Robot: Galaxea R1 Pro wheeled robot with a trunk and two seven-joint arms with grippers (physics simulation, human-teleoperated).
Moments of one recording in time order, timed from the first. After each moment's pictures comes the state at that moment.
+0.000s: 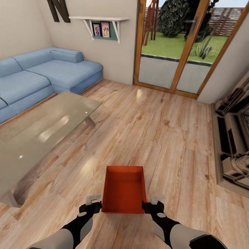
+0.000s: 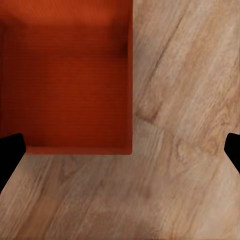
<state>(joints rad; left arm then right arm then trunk) -0.65 -0.10 -0.11 -0.17 0.22 -0.13 0.19 -0.72 0.14 0.22 0.01 -0.18 -0.26 -0.16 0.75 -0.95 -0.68</state>
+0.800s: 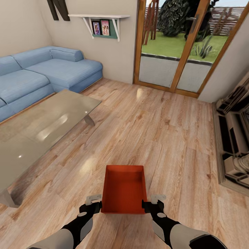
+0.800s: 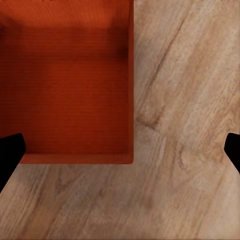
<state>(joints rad) -0.65 -0.10 -0.11 -0.17 0.22 -0.13 0.19 -0.72 0.14 0.22 0.01 -0.18 -0.28 -0.16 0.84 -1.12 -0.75</state>
